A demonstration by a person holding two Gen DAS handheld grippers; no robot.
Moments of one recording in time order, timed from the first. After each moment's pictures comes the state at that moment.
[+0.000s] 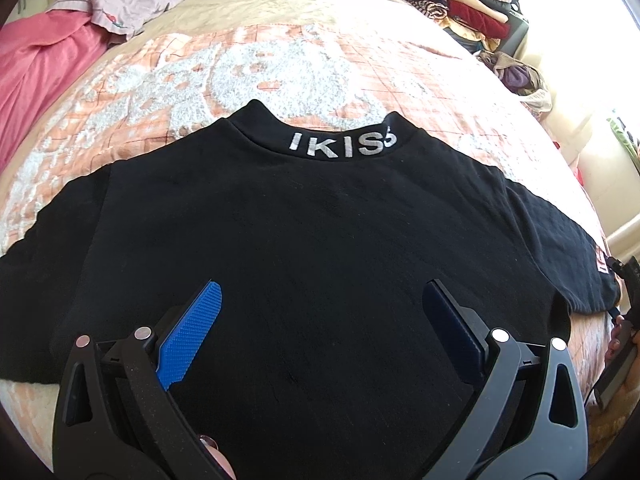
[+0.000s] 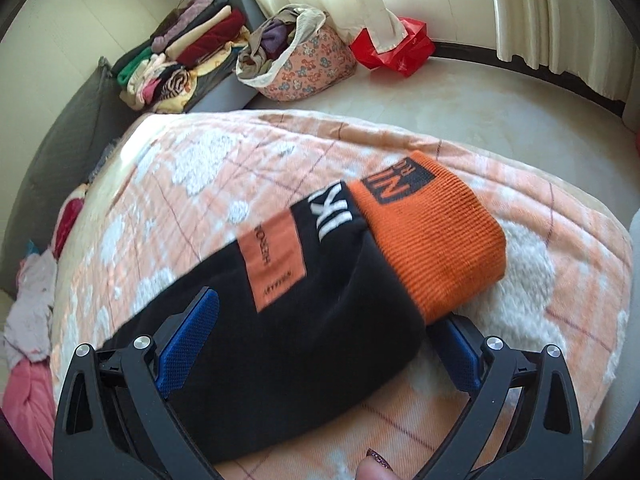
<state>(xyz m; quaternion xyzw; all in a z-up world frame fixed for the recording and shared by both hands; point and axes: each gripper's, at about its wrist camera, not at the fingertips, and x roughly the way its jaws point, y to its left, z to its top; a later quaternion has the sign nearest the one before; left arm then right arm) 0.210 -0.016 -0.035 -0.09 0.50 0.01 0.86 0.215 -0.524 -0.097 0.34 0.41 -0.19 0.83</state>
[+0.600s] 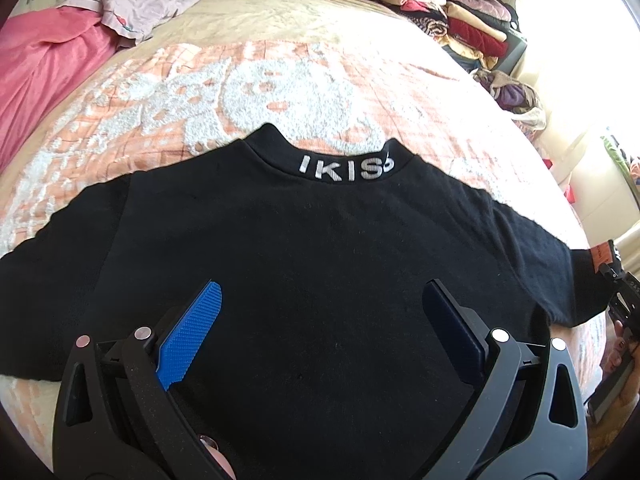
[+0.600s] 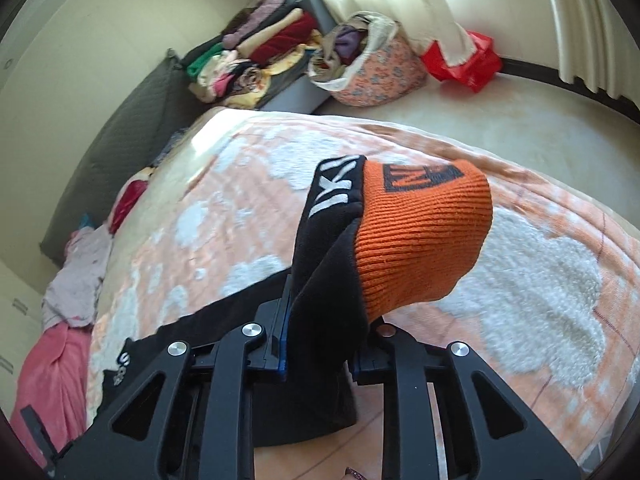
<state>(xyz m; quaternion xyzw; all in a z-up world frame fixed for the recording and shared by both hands) 0.200 -0.002 -0.011 -0.11 0.48 0.00 0.87 0.221 -0.473 -0.043 0.32 0.38 -0.06 0.87</state>
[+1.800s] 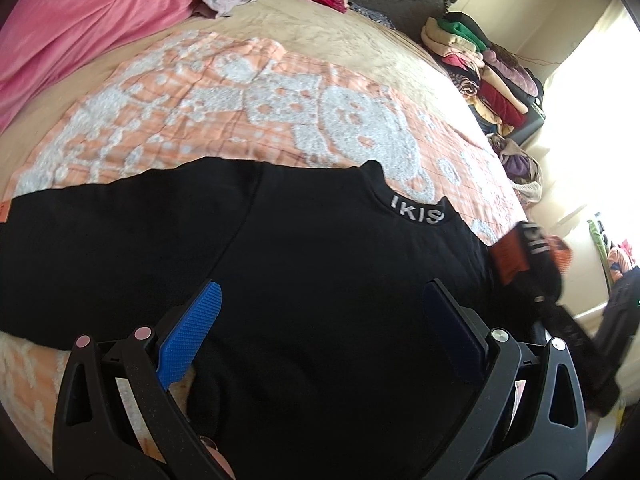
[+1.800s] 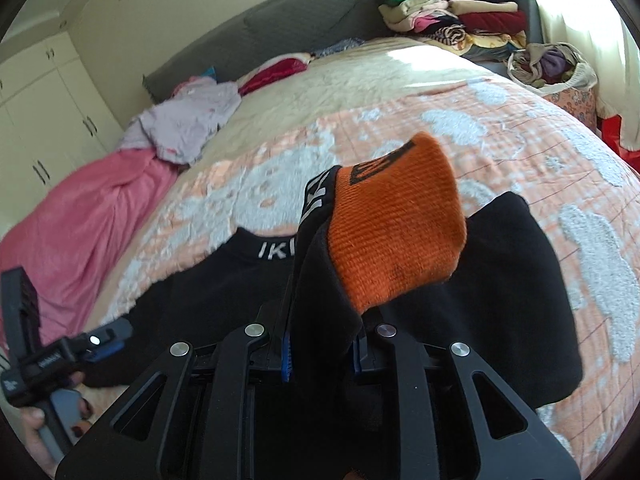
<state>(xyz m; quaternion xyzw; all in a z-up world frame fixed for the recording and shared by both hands) 0.149 0.110 0.004 -0.24 0.44 0.03 0.86 0.250 -0.159 -0.007 0.13 0.44 0.18 0.87</state>
